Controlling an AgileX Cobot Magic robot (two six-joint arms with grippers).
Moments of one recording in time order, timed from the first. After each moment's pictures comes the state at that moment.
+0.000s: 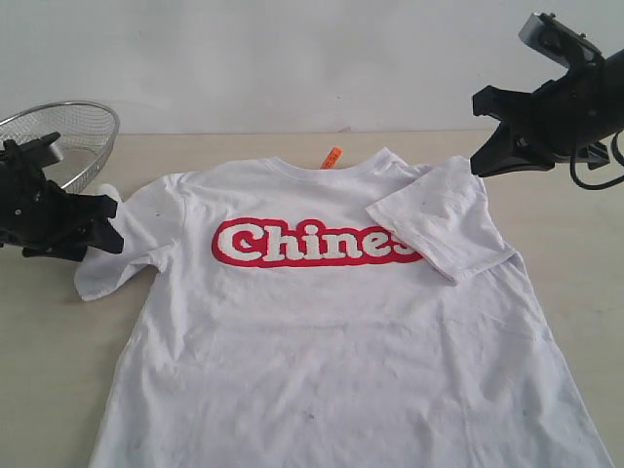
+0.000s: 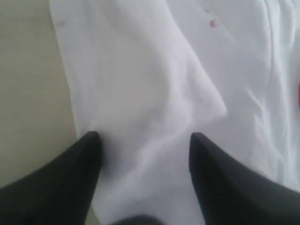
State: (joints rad) left arm 0.13 2.06 -1.19 -0.76 0.59 0.72; right arm -0.16 1.79 -1.26 0.83 0.82 -0.60
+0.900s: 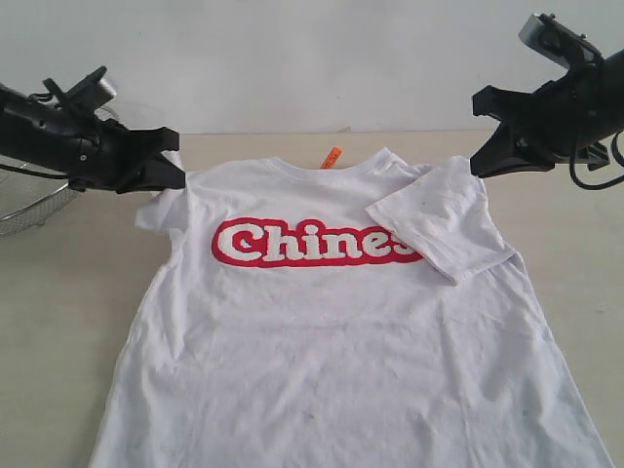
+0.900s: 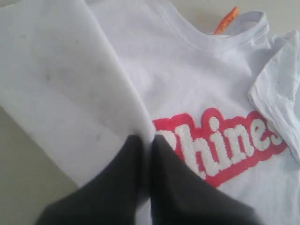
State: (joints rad) left arm -0.03 2.03 -1.29 -1.15 0.62 0.93; right arm -0.16 1.79 -1.26 0.83 0.83 -0.59
